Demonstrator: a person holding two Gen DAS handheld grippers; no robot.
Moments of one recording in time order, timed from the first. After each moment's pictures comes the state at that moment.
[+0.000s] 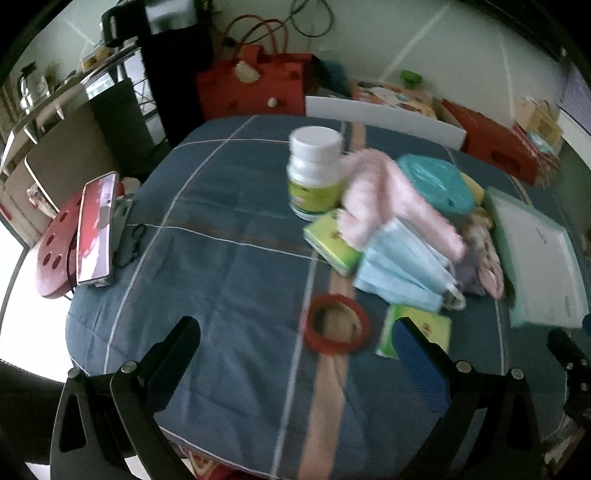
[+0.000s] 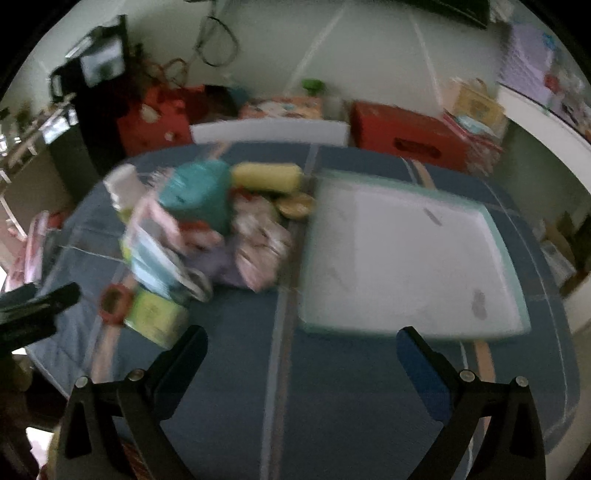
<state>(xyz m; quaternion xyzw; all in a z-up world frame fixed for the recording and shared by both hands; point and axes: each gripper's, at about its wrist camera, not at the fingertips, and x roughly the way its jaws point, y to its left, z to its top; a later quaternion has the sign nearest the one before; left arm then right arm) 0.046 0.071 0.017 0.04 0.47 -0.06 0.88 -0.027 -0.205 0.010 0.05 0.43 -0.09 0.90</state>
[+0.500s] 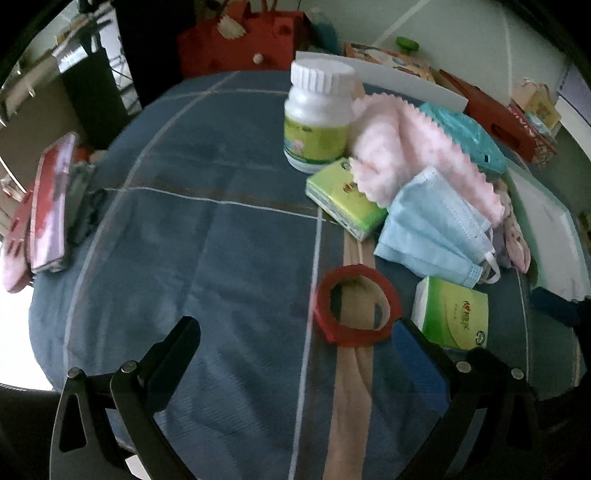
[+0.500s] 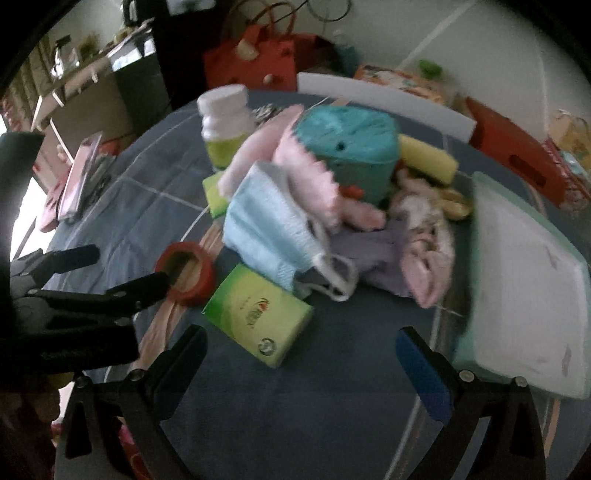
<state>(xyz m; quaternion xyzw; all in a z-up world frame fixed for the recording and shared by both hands) 0.071 0.078 -0.045 0.03 0.53 -0.10 0.84 0.033 -0.102 -0.054 0.00 0.50 0.06 0.86</state>
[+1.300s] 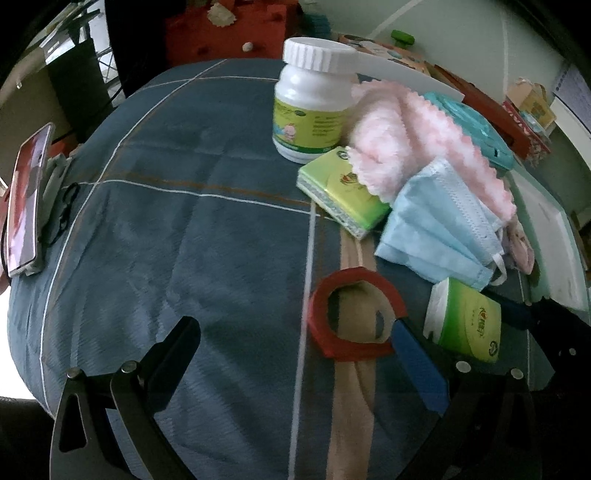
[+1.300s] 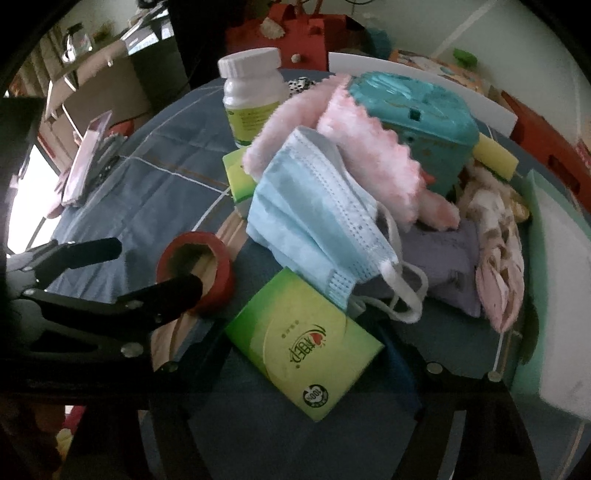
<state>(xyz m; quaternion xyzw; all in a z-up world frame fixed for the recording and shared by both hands) 0.102 0.083 -0.084 0.02 0.54 -0.13 0.83 0.059 -0.068 -0.089 0.02 0.51 0.10 0.85</state>
